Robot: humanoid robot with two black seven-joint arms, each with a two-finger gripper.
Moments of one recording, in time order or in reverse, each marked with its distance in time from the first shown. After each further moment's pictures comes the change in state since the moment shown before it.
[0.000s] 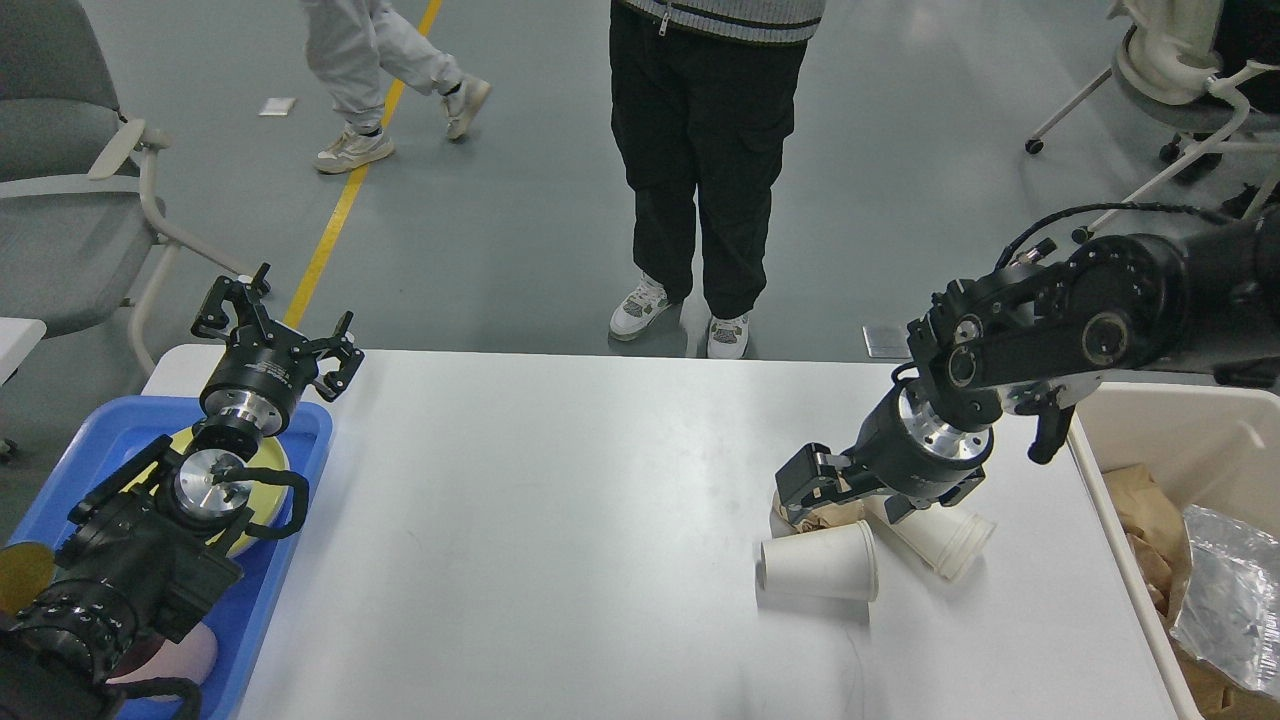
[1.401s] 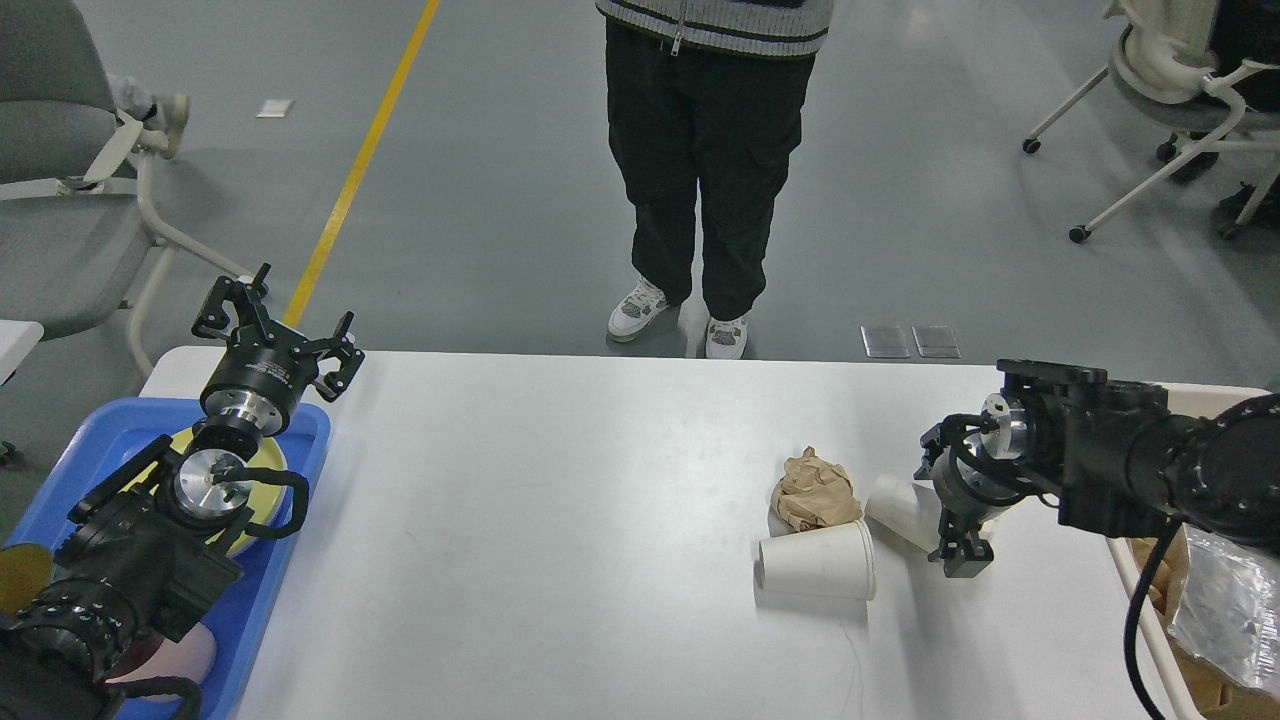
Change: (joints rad) left arm 0.000 0.001 0.002 0.000 0.000 0.001 0.000; right arm -0.738 0.050 0.238 -0.900 1.115 -0.488 -0.518
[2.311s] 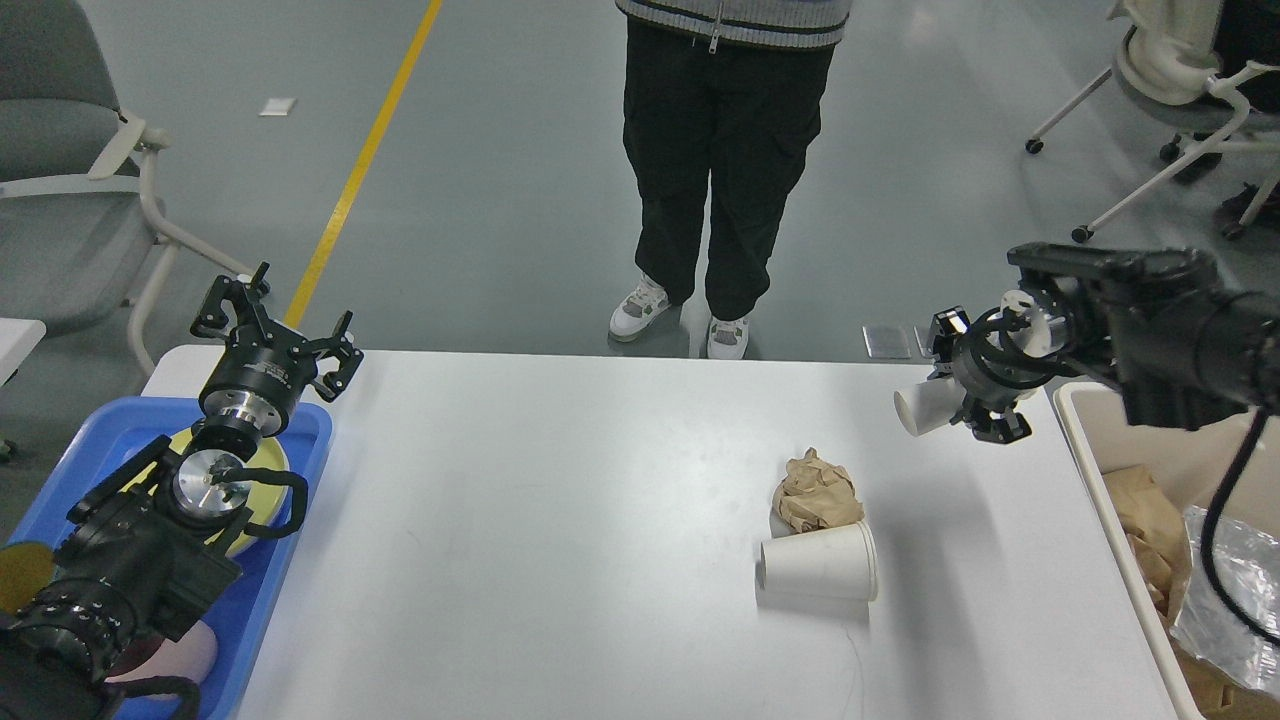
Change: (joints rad) left arm 0.000 0.001 0.000 0.000 0.000 0.000 0.000; right arm 0.400 -0.148 0.032 0.276 -0.455 0.174 0.013
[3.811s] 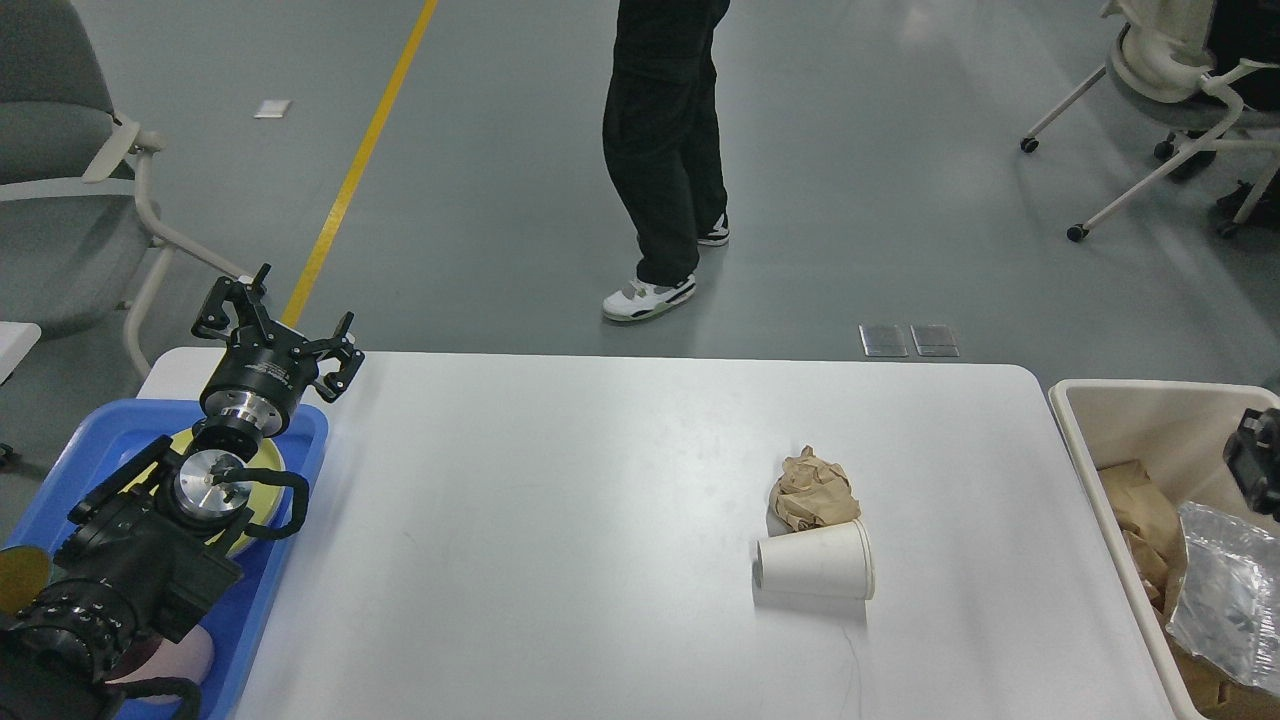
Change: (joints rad) left arm 0.001 -0.001 0.000 0.000 0.000 0.000 0.000; right arm -0.684 -0.083 -0.101 -0.773 -0.822 0.088 0.184
